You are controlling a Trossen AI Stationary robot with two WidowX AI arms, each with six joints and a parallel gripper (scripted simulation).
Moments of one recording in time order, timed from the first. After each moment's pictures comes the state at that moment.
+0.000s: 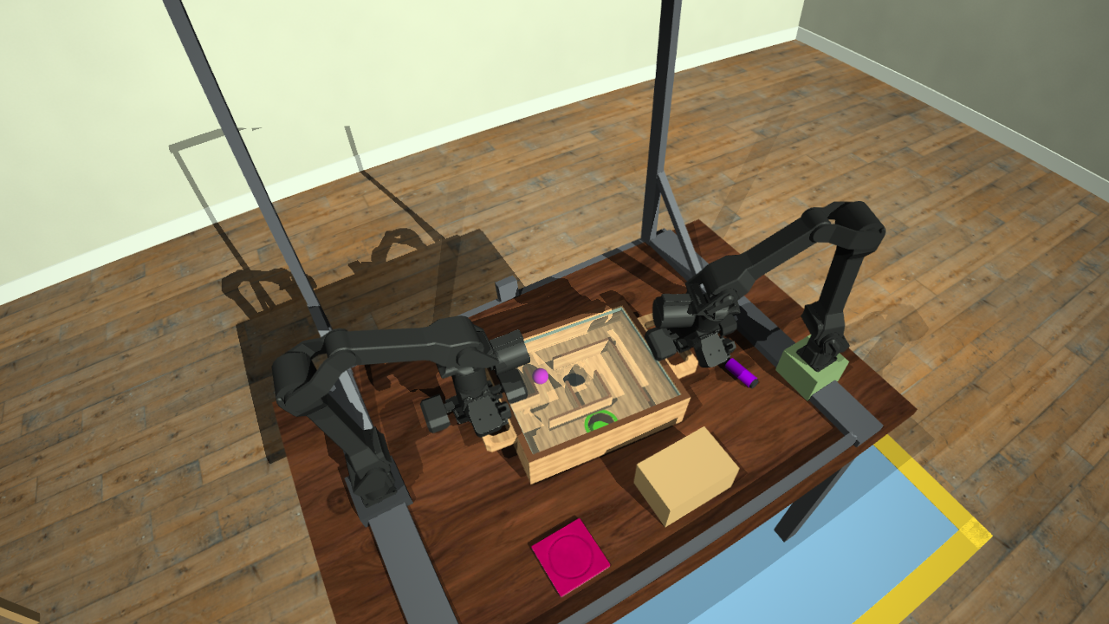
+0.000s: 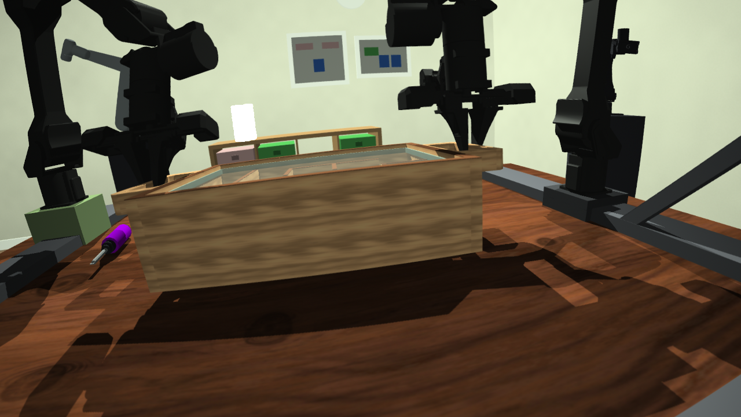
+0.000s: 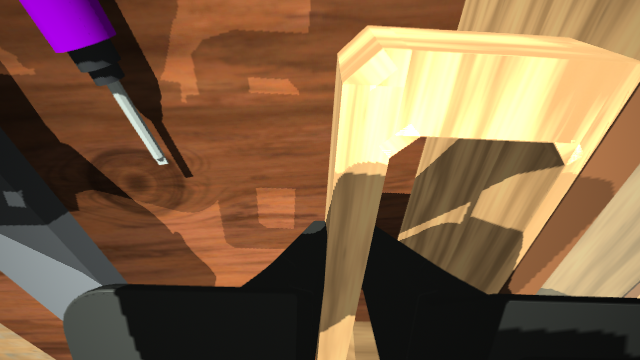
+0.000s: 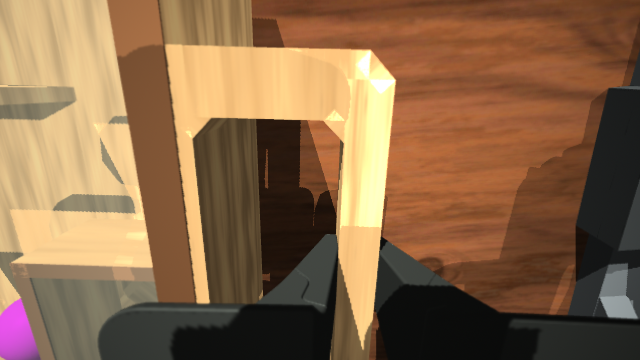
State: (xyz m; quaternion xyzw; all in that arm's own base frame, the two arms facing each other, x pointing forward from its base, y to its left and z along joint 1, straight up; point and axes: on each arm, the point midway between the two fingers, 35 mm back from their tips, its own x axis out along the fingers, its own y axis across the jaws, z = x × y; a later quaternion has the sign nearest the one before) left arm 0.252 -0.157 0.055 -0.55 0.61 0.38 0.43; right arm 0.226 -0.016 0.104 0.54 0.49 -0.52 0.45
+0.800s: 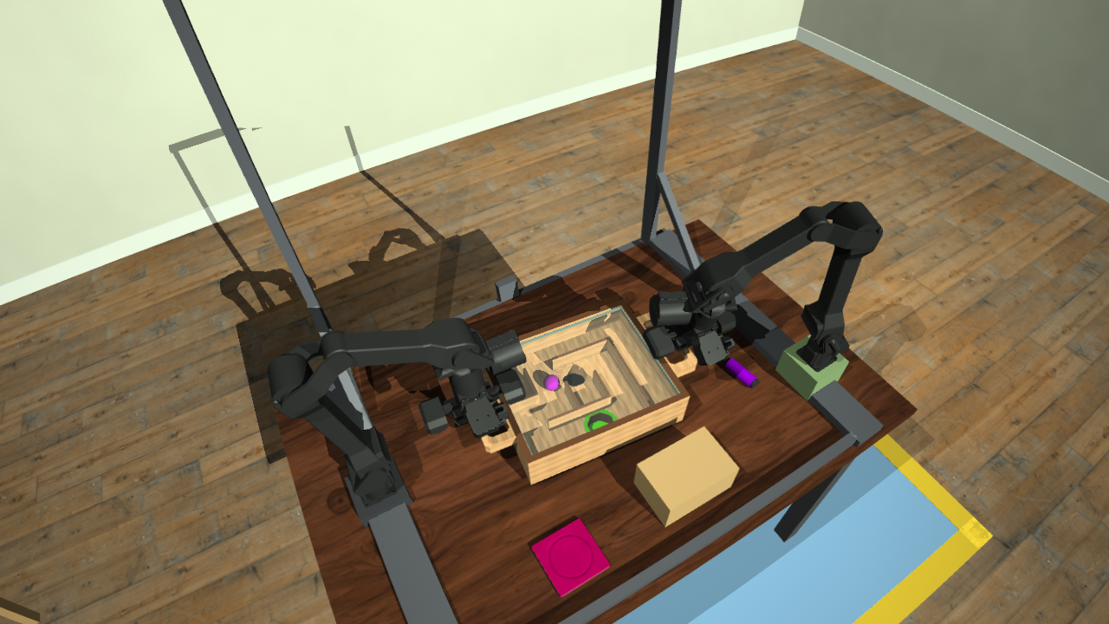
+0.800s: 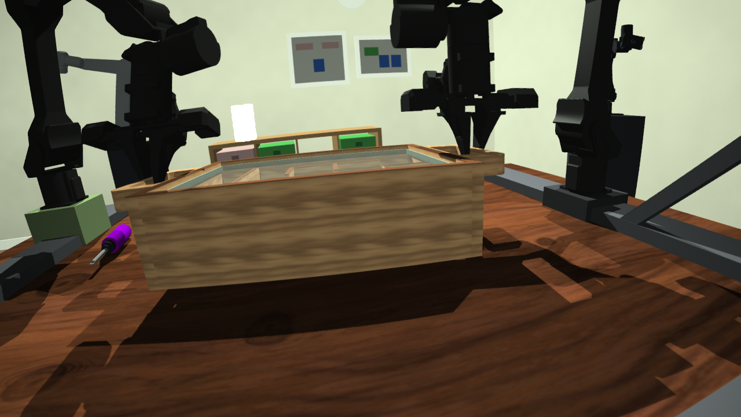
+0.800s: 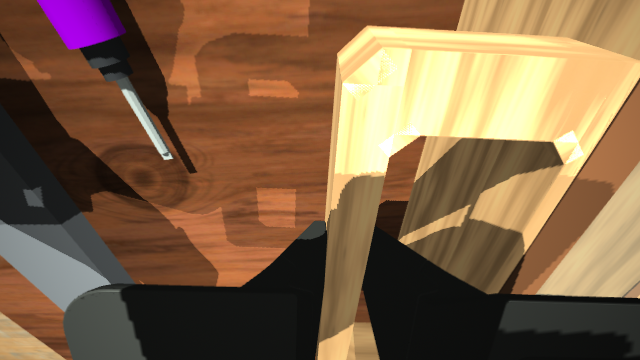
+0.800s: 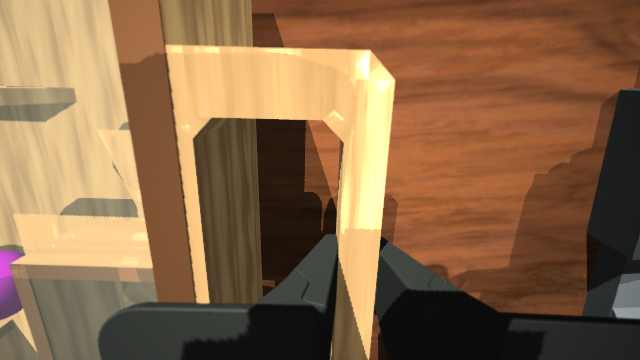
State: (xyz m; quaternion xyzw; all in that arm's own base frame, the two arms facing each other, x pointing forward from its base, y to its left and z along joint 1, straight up) left arm 0.255 -0.158 0.061 -0.54 0.61 0.39 0.43; right arm 0.224 -0.014 0.099 0.54 0.48 -0.52 0.46
